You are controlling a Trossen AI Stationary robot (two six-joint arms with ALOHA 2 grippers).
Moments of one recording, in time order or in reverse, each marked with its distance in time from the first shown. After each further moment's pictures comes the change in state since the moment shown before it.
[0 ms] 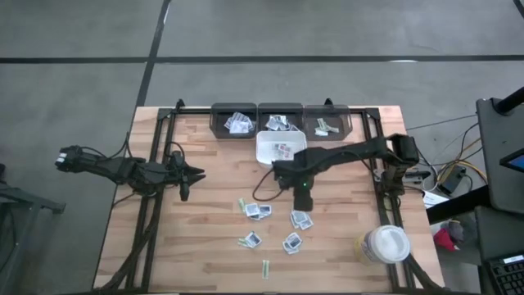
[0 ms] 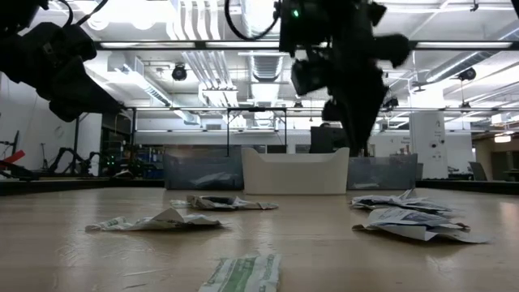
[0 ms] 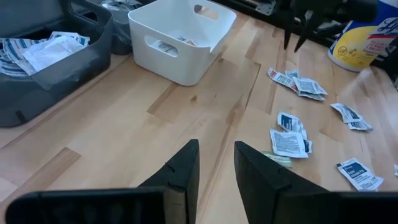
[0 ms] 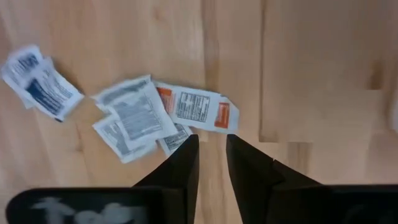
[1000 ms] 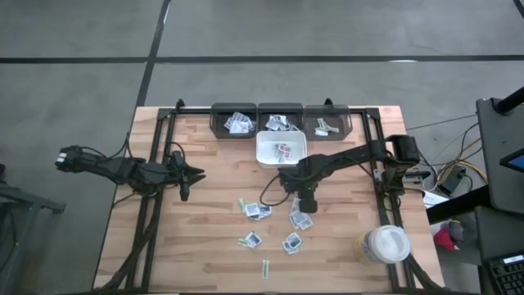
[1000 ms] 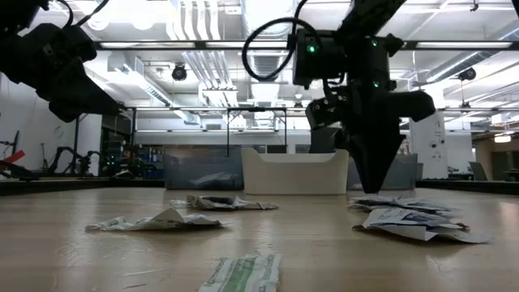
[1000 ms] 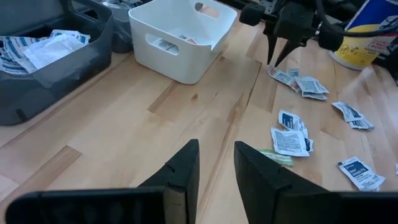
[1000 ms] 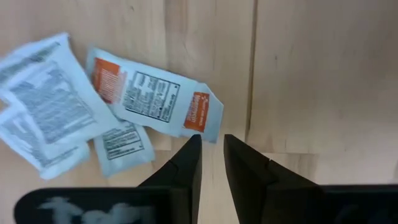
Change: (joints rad) left arm 0.000 0.003 0.000 -0.005 0.000 -0.003; right arm 0.008 -0.002 -0.238 0.230 0.079 -0.062
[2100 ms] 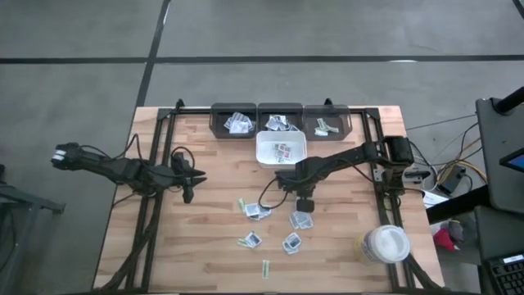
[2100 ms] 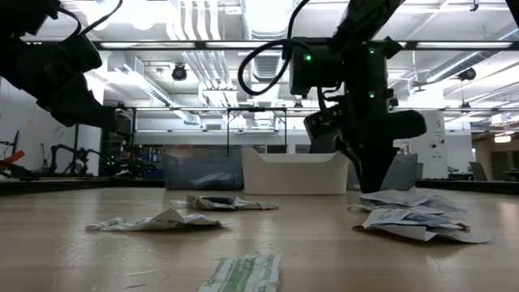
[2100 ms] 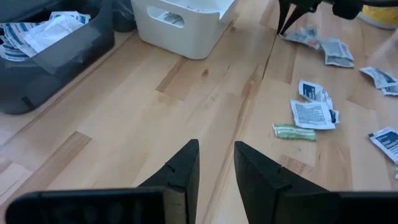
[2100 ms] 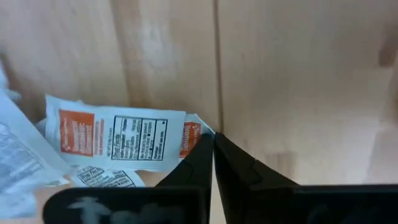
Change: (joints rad) left arm 0.000 0.120 0.000 0.001 0.000 0.034; right arm 0.001 0.098 0.021 -0.032 0.130 0.072
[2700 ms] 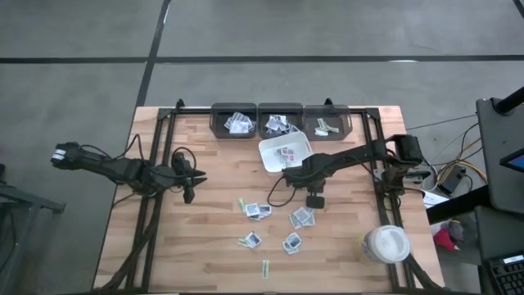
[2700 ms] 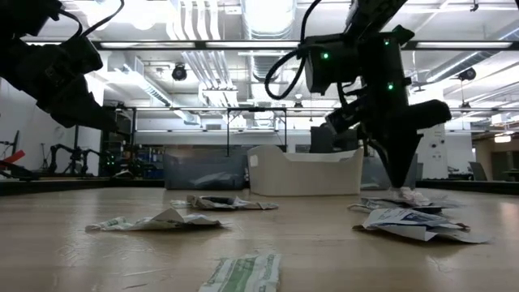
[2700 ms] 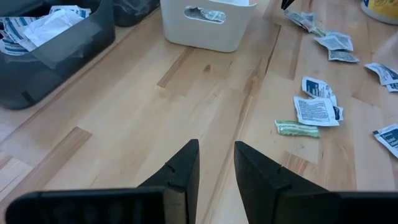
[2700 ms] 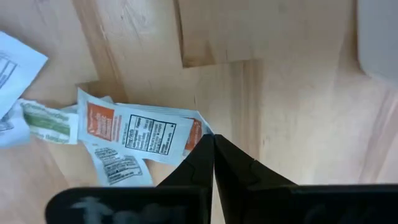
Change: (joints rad) left arm 0.000 0.018 0.000 0.001 0.000 -0.011; right arm -0.004 -0.119 -0.028 -0.163 0.028 0.033
